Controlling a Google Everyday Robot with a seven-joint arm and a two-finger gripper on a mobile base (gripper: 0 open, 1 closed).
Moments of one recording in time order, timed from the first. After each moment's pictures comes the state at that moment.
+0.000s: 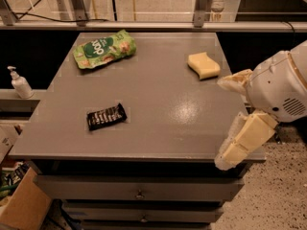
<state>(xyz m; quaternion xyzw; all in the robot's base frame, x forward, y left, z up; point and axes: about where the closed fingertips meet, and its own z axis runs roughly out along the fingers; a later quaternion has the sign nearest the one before) 0.395 -0.126 0.927 -0.59 0.74 0.17 0.26</state>
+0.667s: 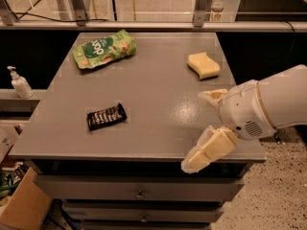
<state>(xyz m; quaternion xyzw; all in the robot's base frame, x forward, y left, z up) 0.408 -0.088 0.883 -0.54 0.75 0.22 0.32</state>
